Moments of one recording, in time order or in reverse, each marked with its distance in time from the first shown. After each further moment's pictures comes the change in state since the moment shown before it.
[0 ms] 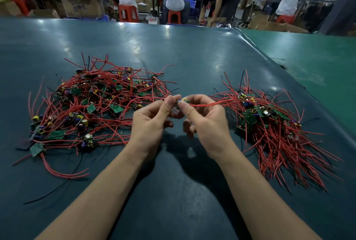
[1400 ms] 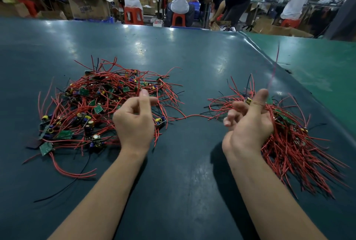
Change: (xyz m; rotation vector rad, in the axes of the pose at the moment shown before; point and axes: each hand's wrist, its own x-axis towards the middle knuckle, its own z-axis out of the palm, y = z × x) left_hand 0.012 0.001 -0.027 0.442 0.519 0.327; right_hand 0.010 -0.015 -0.018 0.413 0.753 -0.104
